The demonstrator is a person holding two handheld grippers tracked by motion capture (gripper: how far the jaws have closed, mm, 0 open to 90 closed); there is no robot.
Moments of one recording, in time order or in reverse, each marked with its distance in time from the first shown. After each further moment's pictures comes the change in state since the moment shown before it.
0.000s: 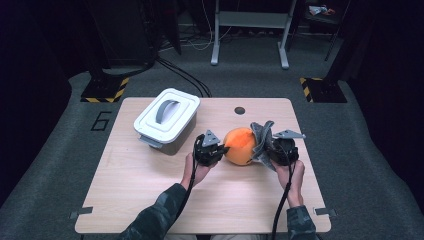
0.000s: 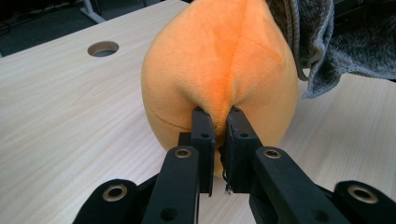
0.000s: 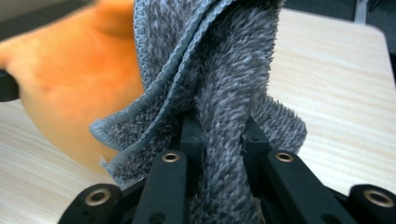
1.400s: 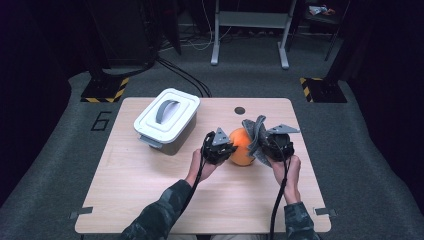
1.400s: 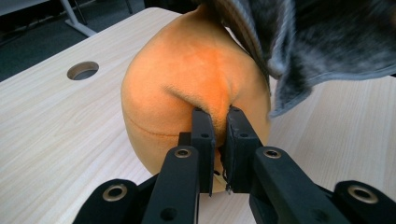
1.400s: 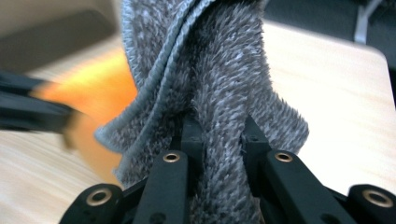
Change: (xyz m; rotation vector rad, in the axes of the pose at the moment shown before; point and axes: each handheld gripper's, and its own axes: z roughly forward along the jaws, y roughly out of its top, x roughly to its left) left arm -0.015 0.017 0.012 0.023 -0.044 0.112; right arm 0.019 0.023 -0.007 -0.019 0.012 -0.053
